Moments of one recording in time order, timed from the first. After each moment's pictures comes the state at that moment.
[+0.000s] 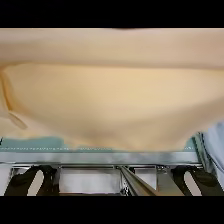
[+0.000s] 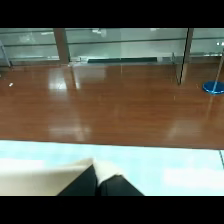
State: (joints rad) left arm 0.19 -0.58 1.85 1.32 -1.27 -1.45; right arm -0.16 -0.57 1.83 -1.28 1.46 1.59
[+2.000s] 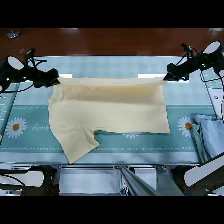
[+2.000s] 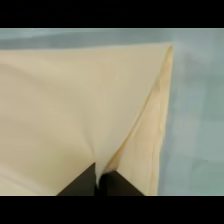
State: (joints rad) left arm 0.13 -1.57 1.30 1.16 -0.99 -1.53; right arm -0.17 -1.85 1.74 -1.08 1.42 1.41
